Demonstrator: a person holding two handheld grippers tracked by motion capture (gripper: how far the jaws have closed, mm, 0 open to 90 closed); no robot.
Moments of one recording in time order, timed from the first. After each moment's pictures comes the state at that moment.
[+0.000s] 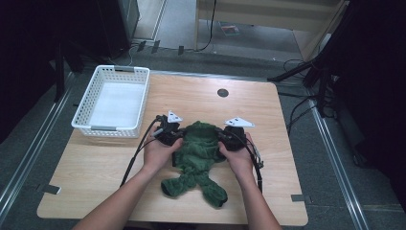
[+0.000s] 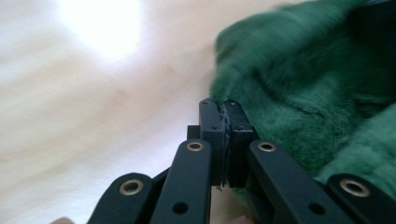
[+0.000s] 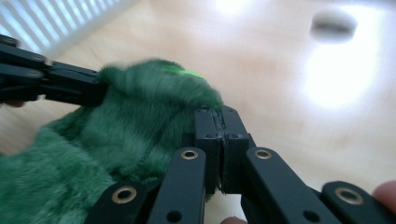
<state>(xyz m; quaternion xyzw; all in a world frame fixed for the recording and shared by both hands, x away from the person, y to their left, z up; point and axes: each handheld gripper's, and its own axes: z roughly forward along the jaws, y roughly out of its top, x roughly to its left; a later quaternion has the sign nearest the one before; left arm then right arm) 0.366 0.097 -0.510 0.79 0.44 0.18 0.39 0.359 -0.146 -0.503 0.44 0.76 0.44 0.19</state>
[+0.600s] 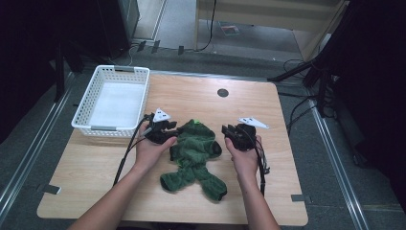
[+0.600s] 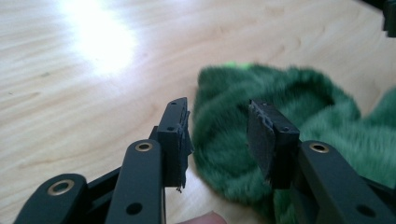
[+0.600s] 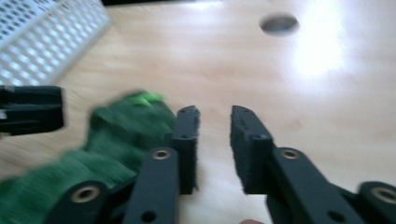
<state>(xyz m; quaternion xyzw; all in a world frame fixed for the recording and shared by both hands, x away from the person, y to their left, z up) 0.371 0.123 -0.515 0.75 0.46 0.16 0.45 0.355 -0.164 -0.488 0.54 0.69 0.45 0.18</state>
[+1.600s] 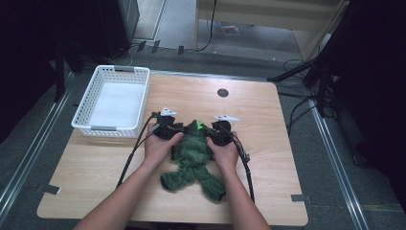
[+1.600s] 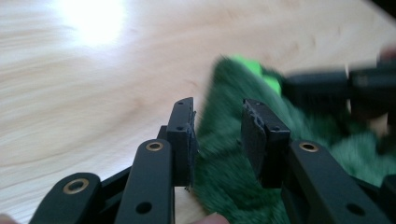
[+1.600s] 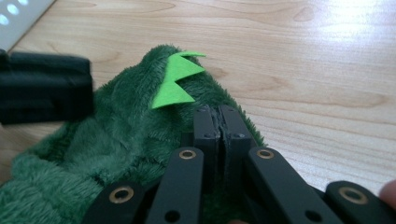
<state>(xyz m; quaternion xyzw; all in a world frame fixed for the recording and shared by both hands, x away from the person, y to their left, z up) 0.392 0.101 -0.540 0.77 0.48 0.10 0.42 0.397 -0.110 -0.544 0.54 0.74 0.39 0.12</state>
